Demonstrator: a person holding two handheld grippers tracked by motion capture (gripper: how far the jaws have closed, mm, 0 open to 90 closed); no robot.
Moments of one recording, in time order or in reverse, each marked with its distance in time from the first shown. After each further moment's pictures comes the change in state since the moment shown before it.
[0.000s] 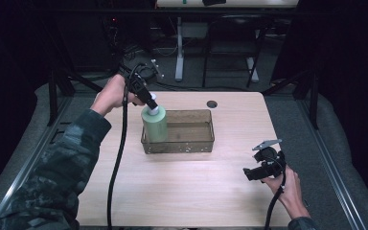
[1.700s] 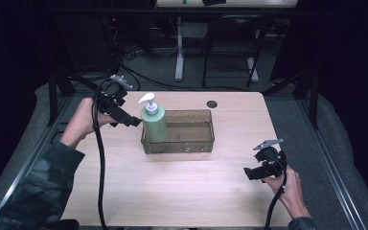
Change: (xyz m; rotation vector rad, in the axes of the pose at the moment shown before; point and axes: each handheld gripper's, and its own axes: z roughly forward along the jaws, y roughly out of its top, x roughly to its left) left arm -0.020 -0.100 -0.018 -0.238 0.019 -0.148; right arm -0.001 0.000 -0.003 -0.009 -0.001 0.011
